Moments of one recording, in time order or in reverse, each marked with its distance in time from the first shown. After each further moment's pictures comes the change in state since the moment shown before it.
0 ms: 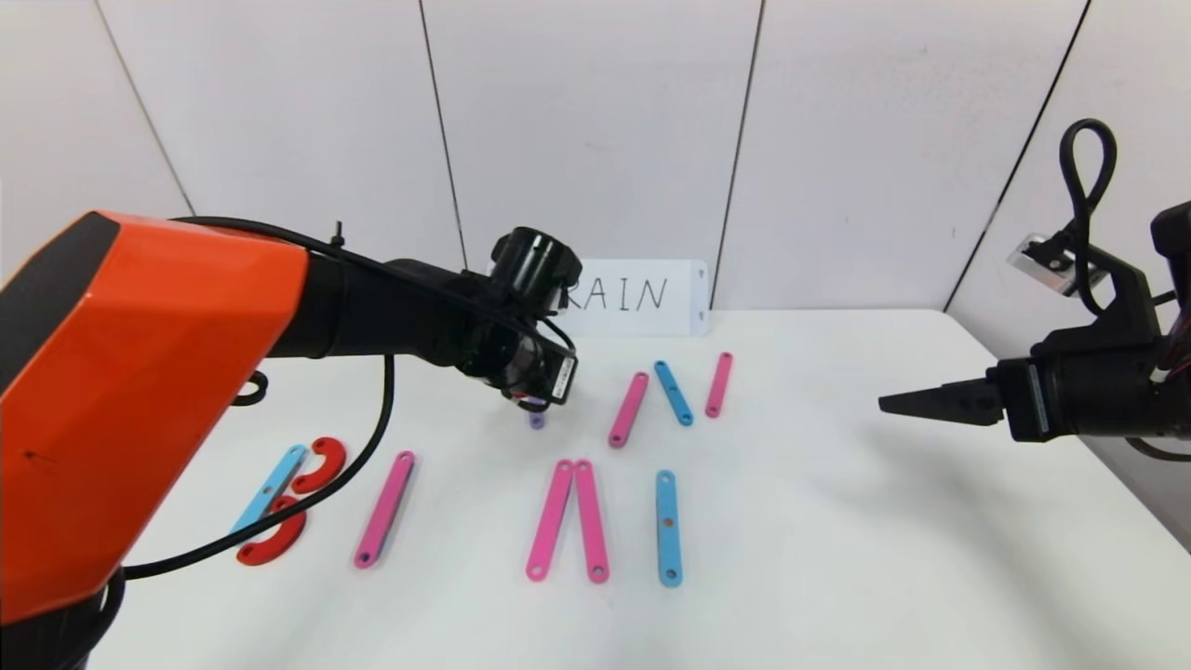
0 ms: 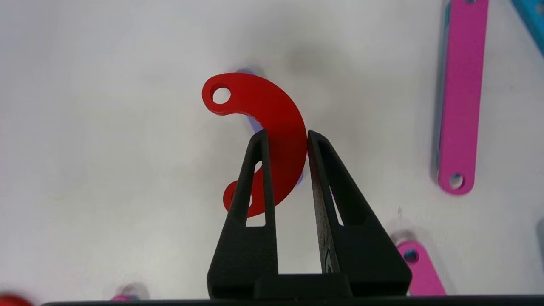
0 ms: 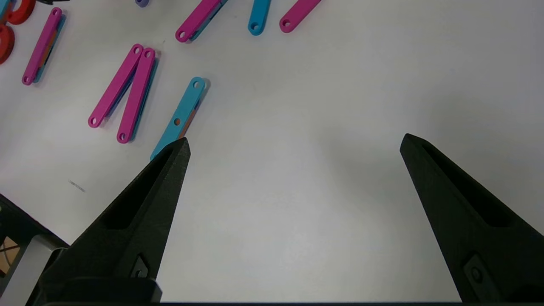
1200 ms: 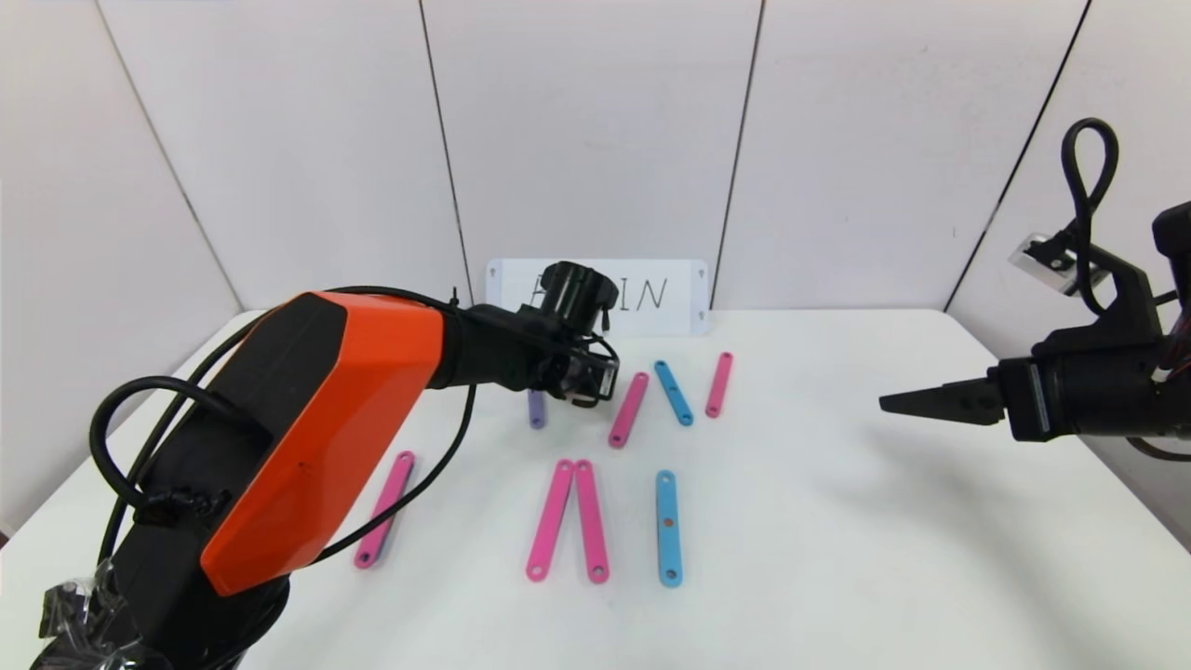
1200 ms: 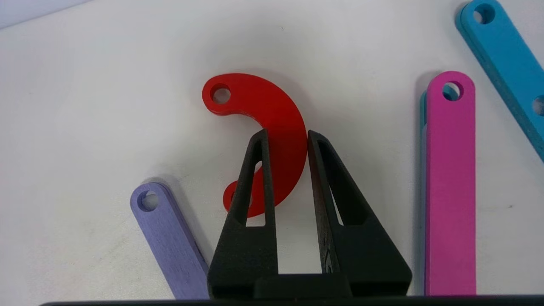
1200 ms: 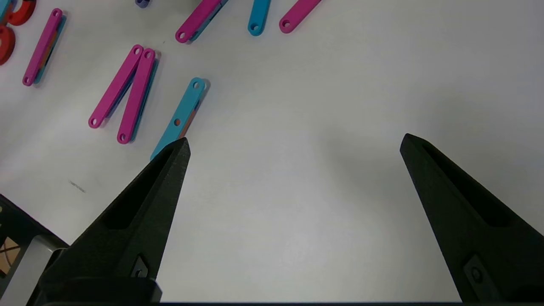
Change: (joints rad) left arm -0.006 0.297 -0.289 -0.133 -0.065 -0.013; right arm -0.004 -0.001 0.000 -0.001 0.001 0.000
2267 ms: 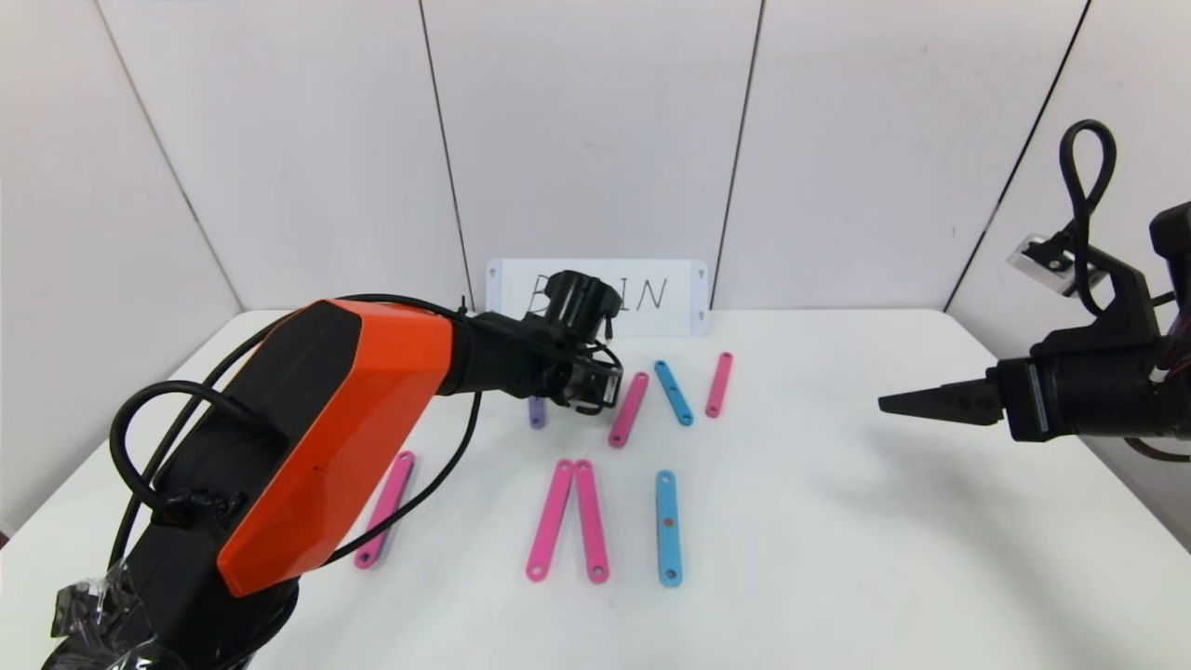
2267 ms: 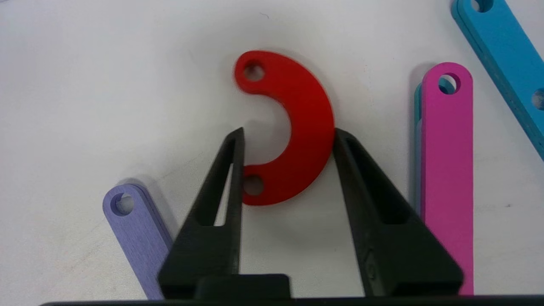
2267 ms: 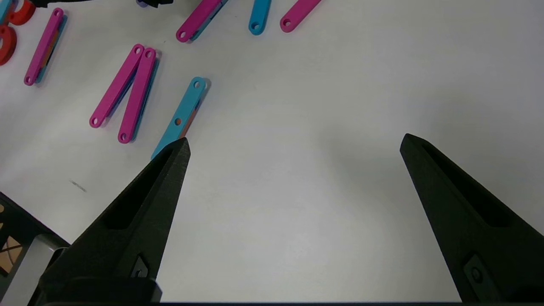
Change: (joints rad) left arm -0.002 0.027 -0.004 -0.004 -0.022 -0.015; right arm 0.000 0.004 0.000 0.001 0.004 0.001
